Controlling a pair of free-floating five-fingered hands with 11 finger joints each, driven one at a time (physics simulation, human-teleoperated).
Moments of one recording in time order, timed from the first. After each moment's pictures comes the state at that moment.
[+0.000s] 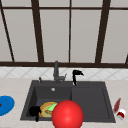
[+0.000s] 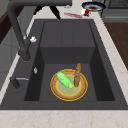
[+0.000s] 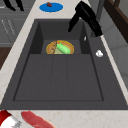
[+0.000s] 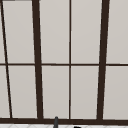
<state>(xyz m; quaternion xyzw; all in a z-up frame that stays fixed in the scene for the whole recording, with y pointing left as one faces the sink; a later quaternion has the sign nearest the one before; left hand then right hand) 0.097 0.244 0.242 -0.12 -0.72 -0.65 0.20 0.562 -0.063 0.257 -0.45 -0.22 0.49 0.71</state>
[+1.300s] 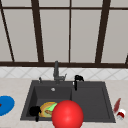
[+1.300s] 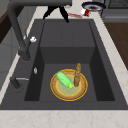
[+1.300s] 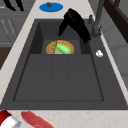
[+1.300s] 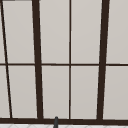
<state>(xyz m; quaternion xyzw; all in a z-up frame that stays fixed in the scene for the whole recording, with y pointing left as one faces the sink) 0.097 0.244 0.242 -0.12 -0.72 -0.65 0.20 0.510 -0.088 0.235 -0.37 -0.27 0.49 0.74</state>
